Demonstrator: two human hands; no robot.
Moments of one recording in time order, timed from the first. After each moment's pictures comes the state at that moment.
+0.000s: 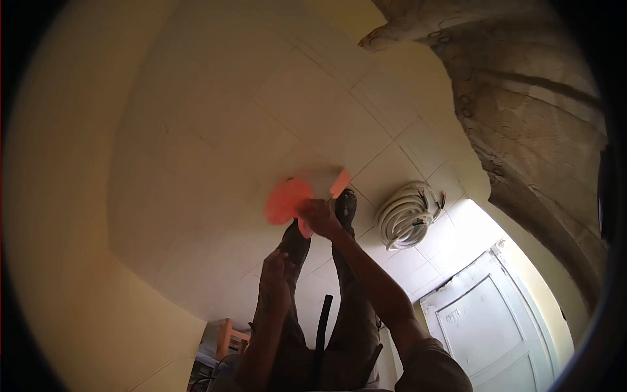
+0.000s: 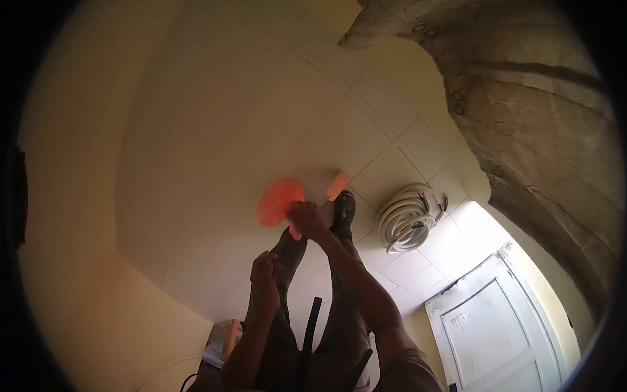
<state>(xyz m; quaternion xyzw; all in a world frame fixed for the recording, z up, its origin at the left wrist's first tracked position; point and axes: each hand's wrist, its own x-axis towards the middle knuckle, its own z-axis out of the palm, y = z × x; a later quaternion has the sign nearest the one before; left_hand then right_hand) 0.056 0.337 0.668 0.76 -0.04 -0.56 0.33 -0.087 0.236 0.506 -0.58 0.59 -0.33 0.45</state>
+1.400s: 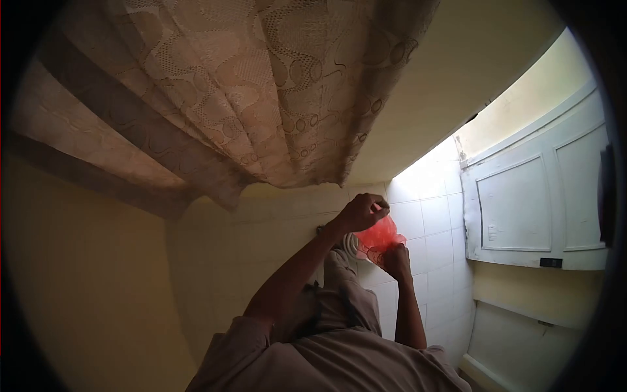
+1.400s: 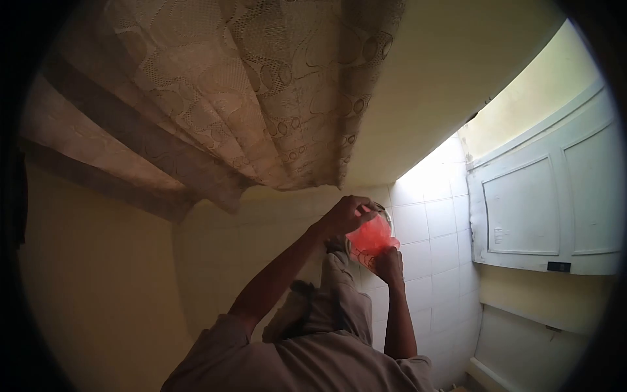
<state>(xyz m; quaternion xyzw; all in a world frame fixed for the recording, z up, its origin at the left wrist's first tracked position) -0.418 0.200 1.081 0.04 -0.81 -0.58 -0.05 -0.422 0.457 0.989 -0.16 0.93 -0.24 0.24</state>
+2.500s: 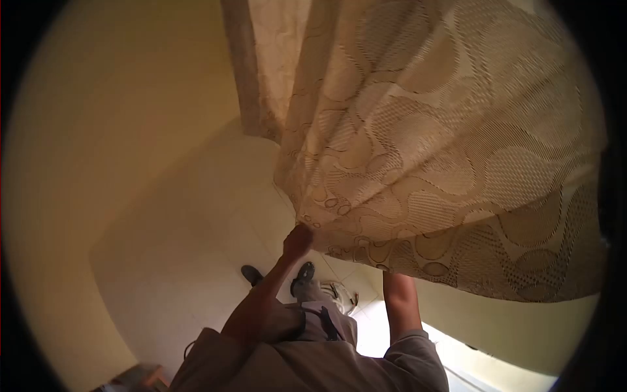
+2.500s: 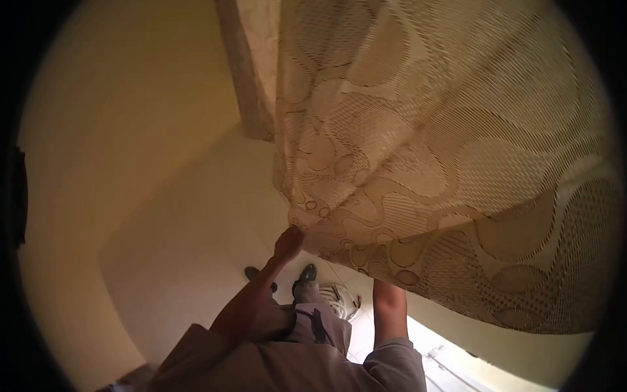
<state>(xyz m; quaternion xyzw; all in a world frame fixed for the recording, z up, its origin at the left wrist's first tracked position) -0.254 0.074 0.926 0.69 -0.63 -0.32 0.19 -0.616 0.022 0.886 -0.69 0.67 0.05 0.26</state>
